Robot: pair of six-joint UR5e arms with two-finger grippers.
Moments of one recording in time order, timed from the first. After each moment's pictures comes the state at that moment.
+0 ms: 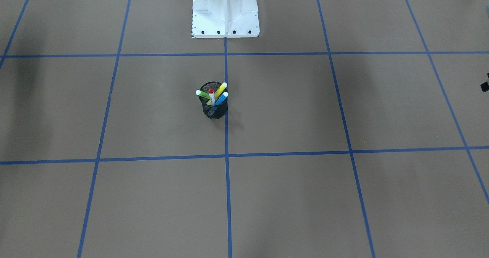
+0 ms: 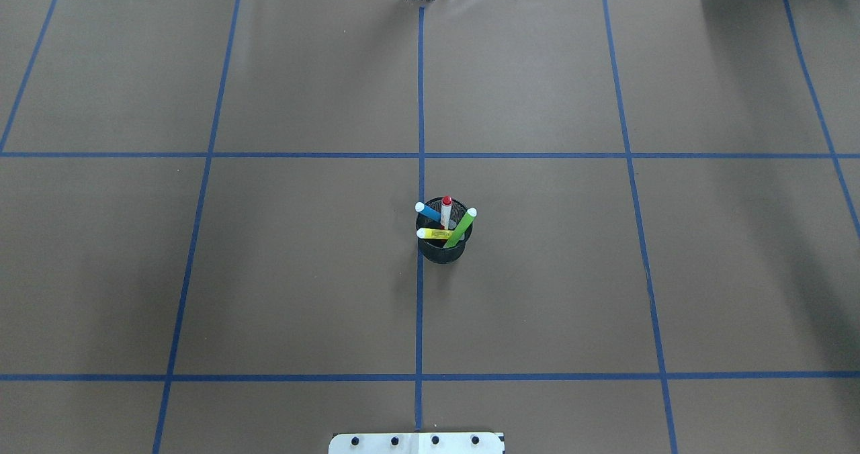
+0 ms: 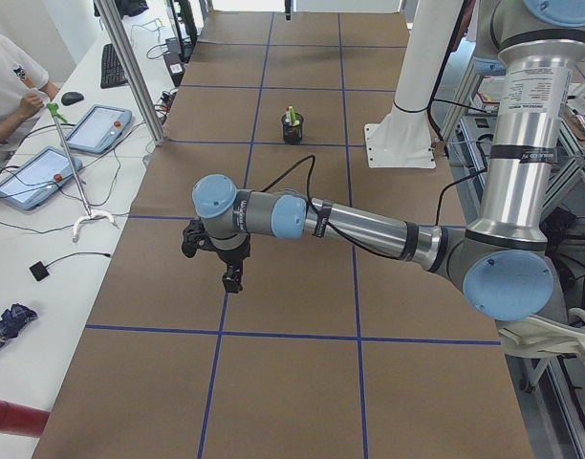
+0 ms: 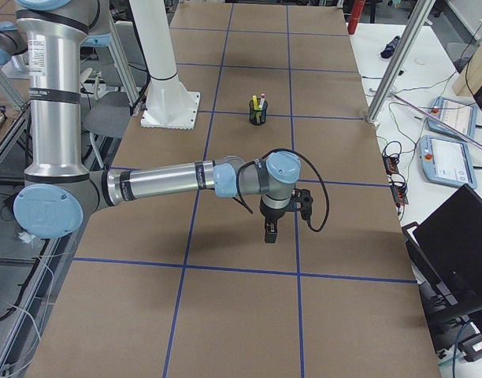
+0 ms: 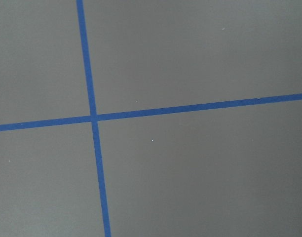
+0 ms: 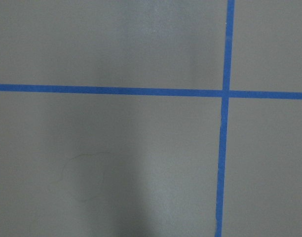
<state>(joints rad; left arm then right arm) -1.47 -1.65 -1.71 -1.44 -2.40 -0.05 1.41 -1.62 1.78 -1.61 2.34 0.18</state>
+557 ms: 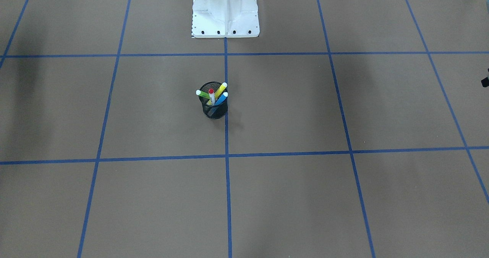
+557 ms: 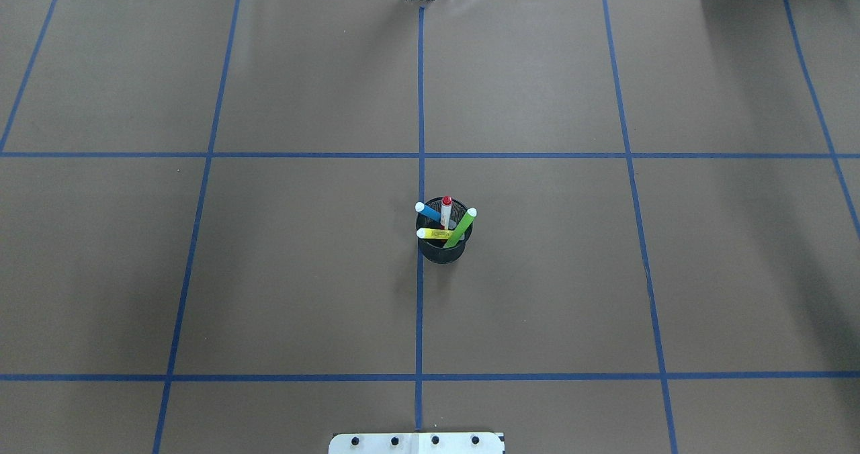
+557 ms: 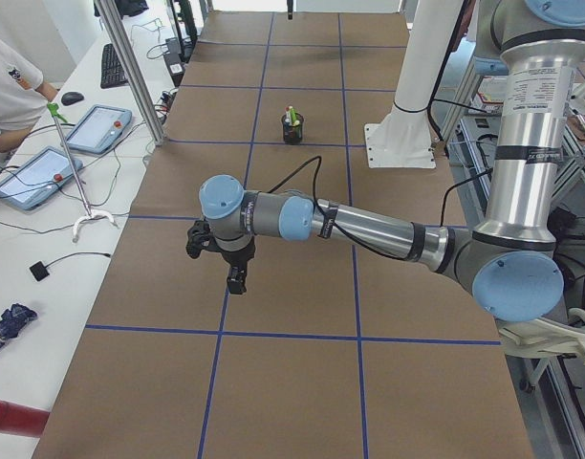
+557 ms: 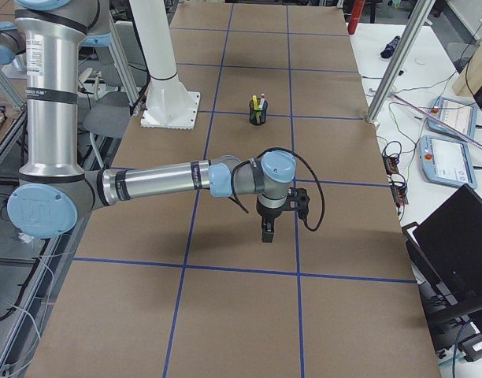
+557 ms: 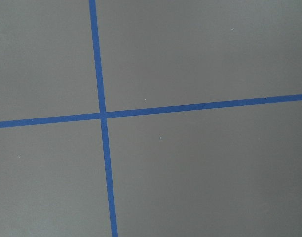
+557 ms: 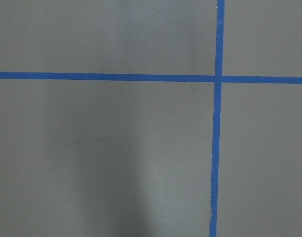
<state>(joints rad) -1.47 -1.61 -1.75 -1.45 -2.40 -0.06 1.41 -1.64 1.80 -1.61 2.34 0.18</state>
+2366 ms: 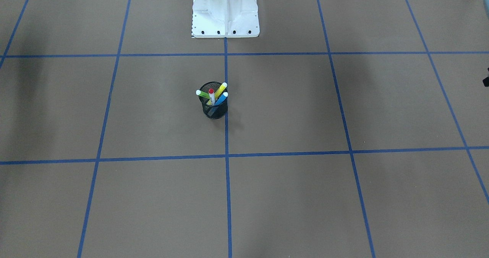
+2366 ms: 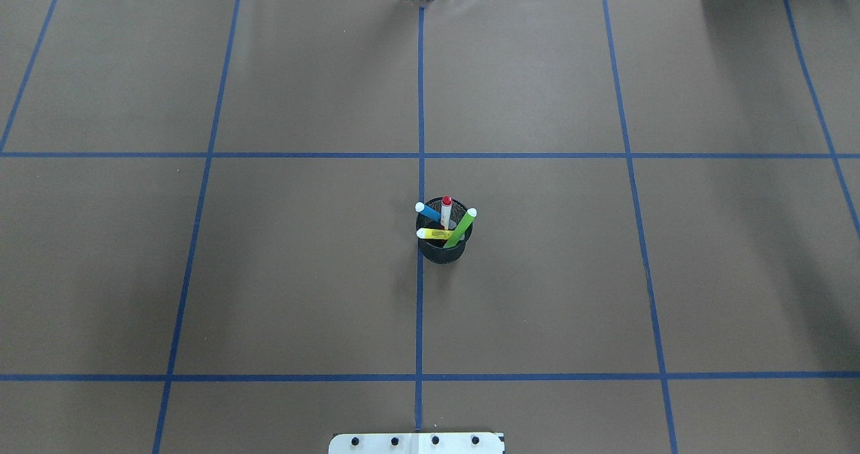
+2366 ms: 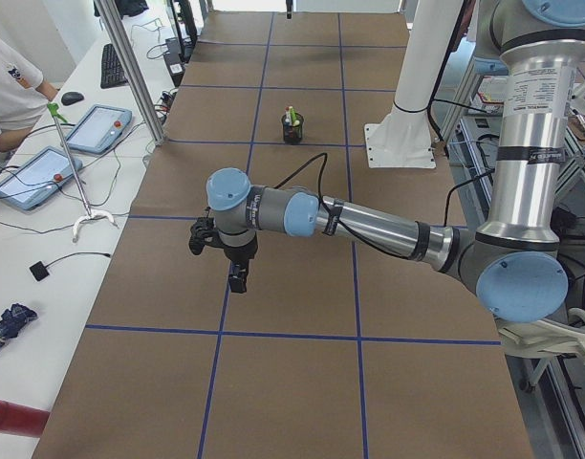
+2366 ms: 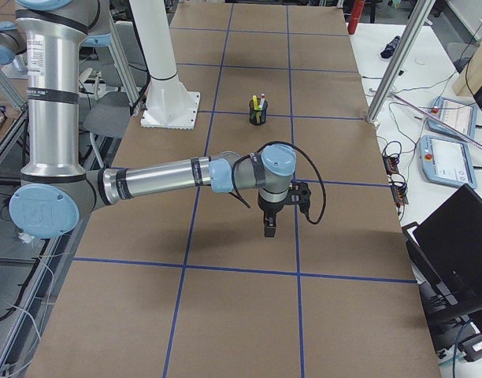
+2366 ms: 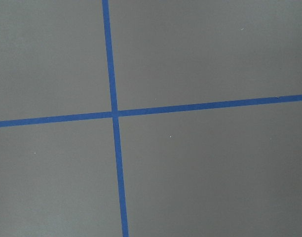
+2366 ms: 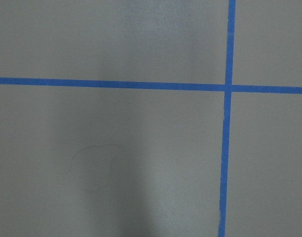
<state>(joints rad) -1.46 -1.61 -1.78 -1.47 -2.35 -0.09 1.41 -1.63 1.82 -1.61 2.34 0.20</state>
